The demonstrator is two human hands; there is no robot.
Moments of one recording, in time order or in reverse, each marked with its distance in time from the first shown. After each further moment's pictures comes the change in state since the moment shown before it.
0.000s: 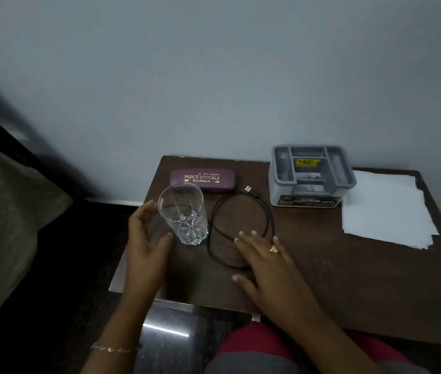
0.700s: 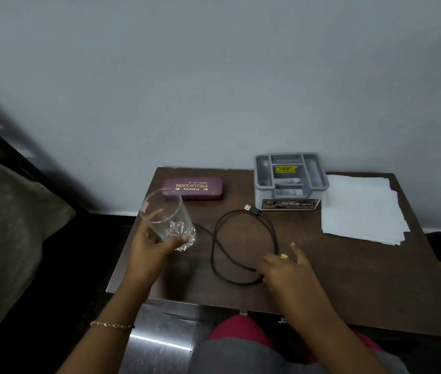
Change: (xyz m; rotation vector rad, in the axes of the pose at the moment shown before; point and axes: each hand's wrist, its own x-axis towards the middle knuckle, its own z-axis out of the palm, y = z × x) left_hand 0.003 0.007 0.013 0.004 -0.057 -0.138; right_hand -0.032 0.029 -0.025 -0.330 0.136 -0.013
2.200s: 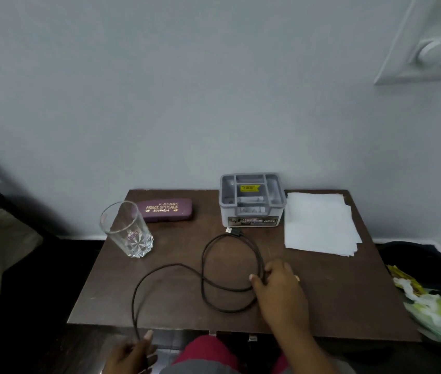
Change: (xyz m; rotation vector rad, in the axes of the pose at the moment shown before) left_hand -0.111 -0.032 0.016 0.045 0.140 -0.609; right_hand -0.004 0.020 -0.018 0.530 -0.050 0.806
